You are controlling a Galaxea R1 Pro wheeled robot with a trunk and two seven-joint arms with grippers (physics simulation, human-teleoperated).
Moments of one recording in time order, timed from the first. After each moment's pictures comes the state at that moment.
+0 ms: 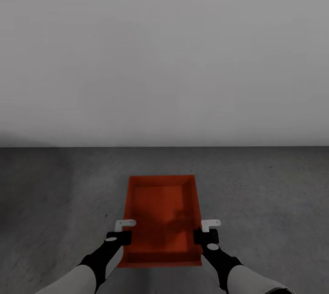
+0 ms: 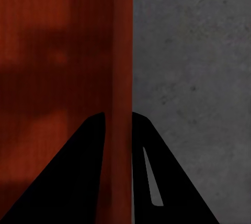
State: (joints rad) left arm -0.63 -0.08 -0.19 -0.30 0.20 0.09 0.23; right arm -0.66 0.12 0.28 -0.16 -0.16 -0.17 -0.26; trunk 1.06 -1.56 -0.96
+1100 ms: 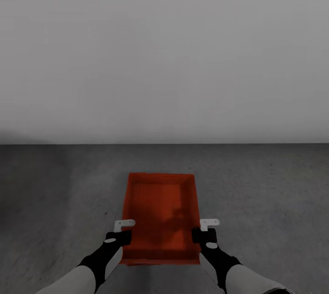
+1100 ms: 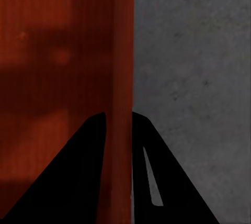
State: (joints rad) left arm -0.63 -0.08 -0.17 -0.30 0.20 0.05 0.22; right arm -0.66 0.13 0.23 -0.17 -0.14 -0.17 -0.24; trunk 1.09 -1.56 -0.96
